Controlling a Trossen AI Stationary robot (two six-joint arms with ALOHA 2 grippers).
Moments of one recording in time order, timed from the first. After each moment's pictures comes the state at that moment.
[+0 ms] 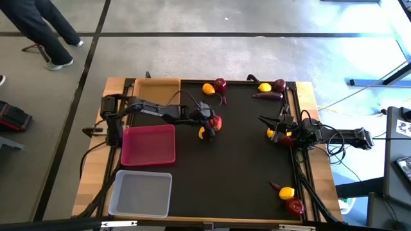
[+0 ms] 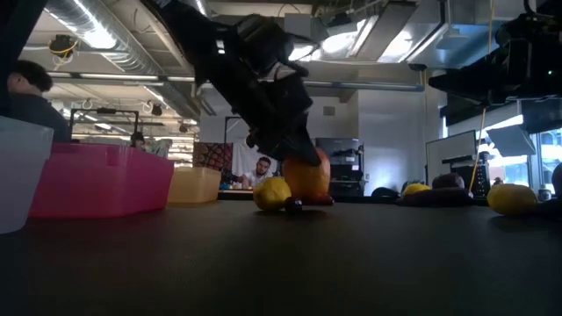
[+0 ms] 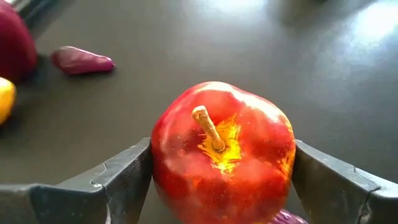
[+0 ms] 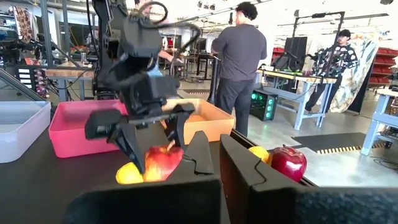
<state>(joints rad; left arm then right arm) 0.17 1.85 1.12 -0.03 -0.15 -0.16 -0.01 0.06 0.01 0.16 0.37 -0.13</state>
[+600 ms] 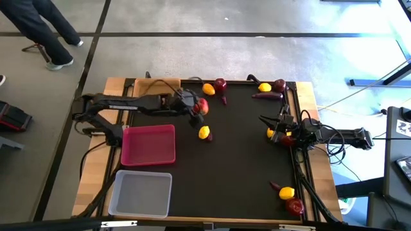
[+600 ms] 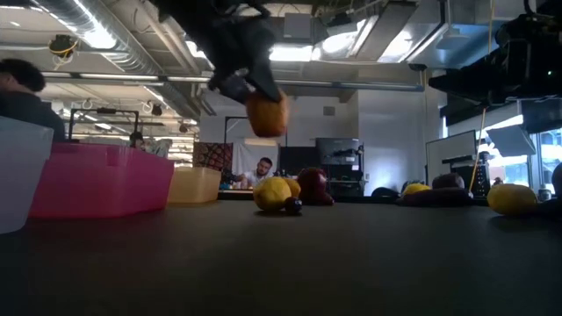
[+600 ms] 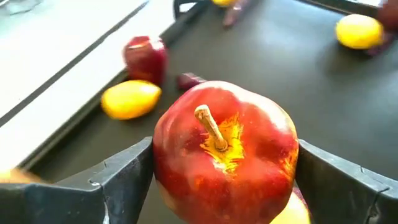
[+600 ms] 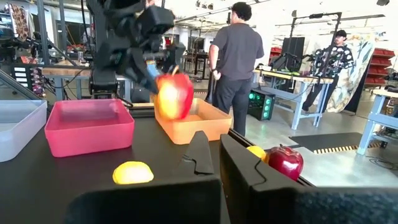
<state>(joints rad) 0.19 1.49 1.12 -0.36 -0.36 -0.26 -0.01 0.06 0.01 0.16 0.37 -0.14</state>
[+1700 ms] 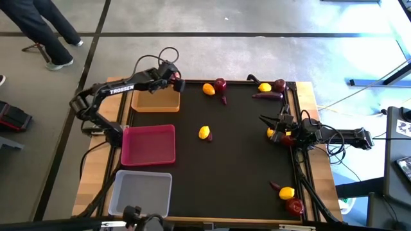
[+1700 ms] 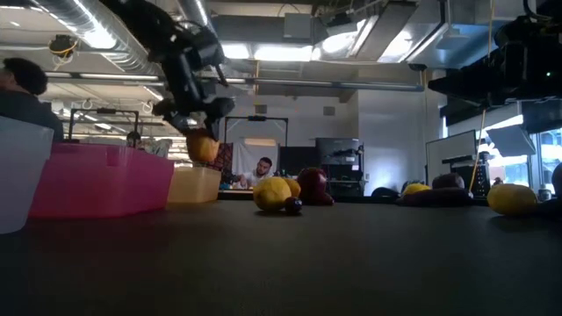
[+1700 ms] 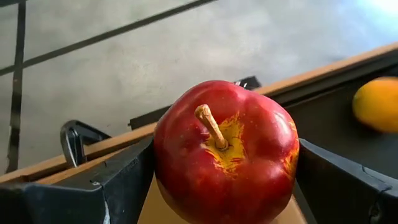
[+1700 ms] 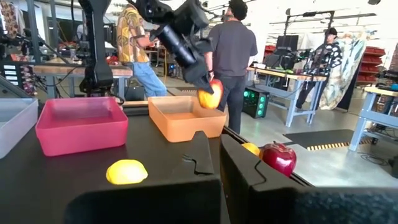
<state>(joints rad) 0.71 1.52 1.05 -0.44 -0.45 -0.37 -0.01 0.06 0.01 0.15 0.40 -0.14</state>
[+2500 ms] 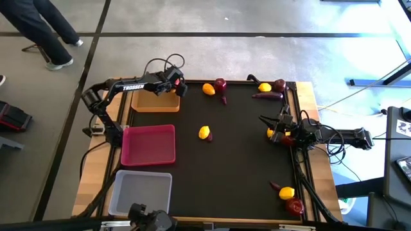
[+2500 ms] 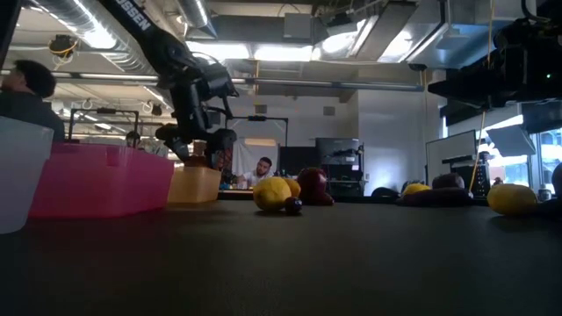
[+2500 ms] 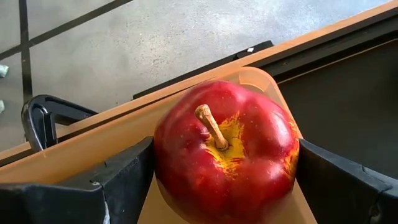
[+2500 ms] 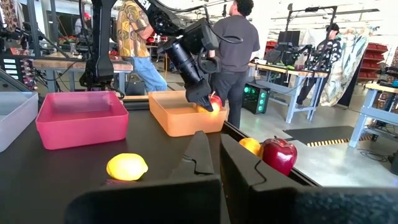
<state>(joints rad) 0.72 1.68 1.04 -0.41 -0.45 -0.37 -0.01 0.06 0.01 0.12 0.40 -0.13</state>
